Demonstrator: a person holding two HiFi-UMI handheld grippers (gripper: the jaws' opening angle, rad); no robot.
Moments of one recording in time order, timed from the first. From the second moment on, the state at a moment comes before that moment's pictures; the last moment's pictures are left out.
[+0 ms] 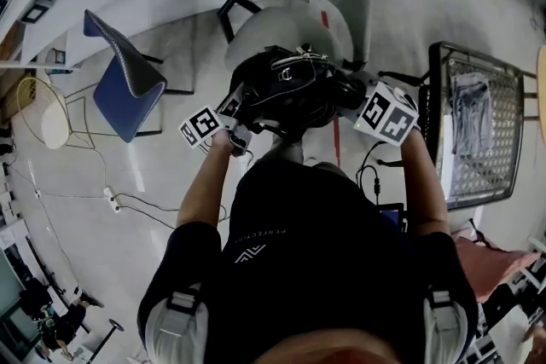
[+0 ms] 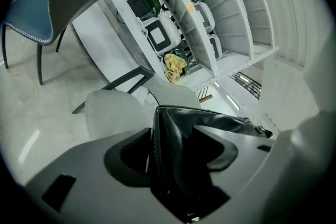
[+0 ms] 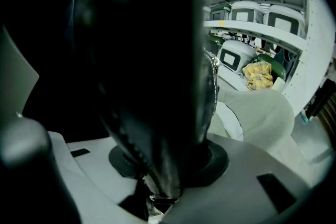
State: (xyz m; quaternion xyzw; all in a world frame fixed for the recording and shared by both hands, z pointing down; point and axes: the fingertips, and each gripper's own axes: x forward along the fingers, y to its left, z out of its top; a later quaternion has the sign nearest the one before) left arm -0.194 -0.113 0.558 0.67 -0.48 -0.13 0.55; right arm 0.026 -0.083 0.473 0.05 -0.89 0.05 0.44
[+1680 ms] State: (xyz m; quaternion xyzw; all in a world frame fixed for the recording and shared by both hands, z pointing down) left arm -0.150 -0.258 0.640 0.66 -0.48 -0.04 0.58; right arm 0.066 -0.209 0.540 0.10 -0.88 0.16 0.44
